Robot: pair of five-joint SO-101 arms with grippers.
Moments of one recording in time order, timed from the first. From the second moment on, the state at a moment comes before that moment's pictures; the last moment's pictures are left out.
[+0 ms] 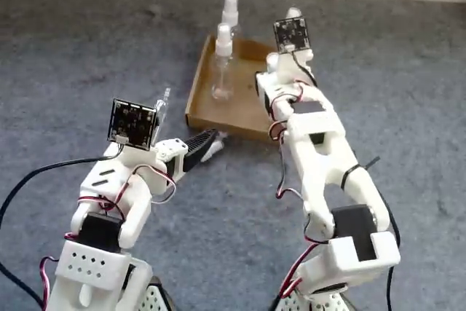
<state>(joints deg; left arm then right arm) 7.8 -74.3 69.7 36.5 3.8 -12.0 2.9 24.3 14.5 5.9</state>
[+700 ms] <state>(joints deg) 7.8 -74.3 69.7 36.5 3.8 -12.0 3.7 19.2 17.5 5.9</state>
